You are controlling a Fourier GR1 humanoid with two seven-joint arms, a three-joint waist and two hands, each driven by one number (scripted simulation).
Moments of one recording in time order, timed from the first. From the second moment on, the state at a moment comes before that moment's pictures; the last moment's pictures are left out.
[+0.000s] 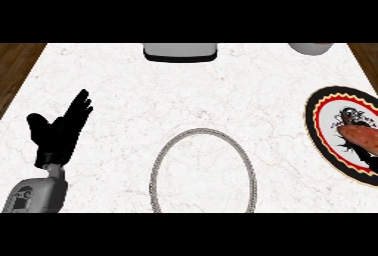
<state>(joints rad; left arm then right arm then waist) -0.17 0.21 0.10 -1.41 0.03 -0.02 0.17 -0.05 -0.71 -0.11 -1.32 0.19 -0.18 -0.41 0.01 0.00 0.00</state>
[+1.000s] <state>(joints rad) -0.19 0.19 0.10 -1.39 0.01 -0.02 0.17 -0.46 -0.76 -0.15 -0.55 0.26 0.10 -0.91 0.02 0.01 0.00</state>
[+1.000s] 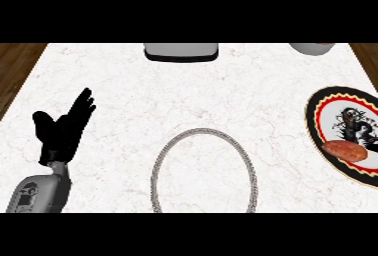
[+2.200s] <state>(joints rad) -0.18 0.18 0.10 -1.42 0.00 -0.01 0.18 -0.43 -0.90 -0.26 -0.49 -0.10 0.59 -0.70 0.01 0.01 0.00</state>
